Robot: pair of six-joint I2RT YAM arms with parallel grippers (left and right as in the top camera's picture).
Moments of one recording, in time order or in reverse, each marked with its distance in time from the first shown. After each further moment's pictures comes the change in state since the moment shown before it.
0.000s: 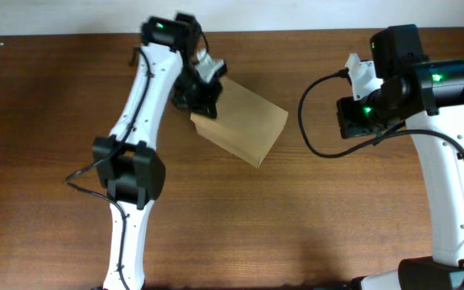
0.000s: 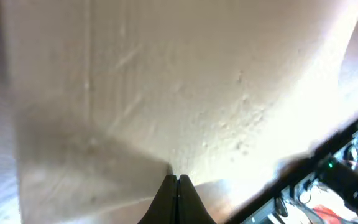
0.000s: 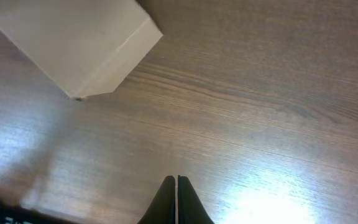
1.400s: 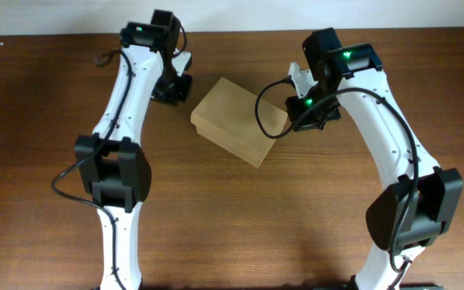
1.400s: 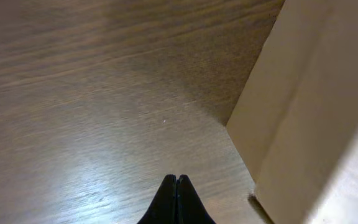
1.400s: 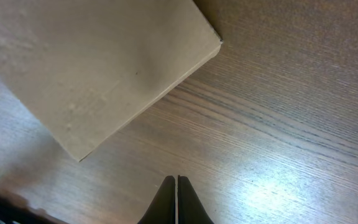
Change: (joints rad) left arm 0.085 -0.066 -0.163 0.264 -0.392 -0.068; right arm 0.149 0.336 -0.005 0.147 -0.084 0.027
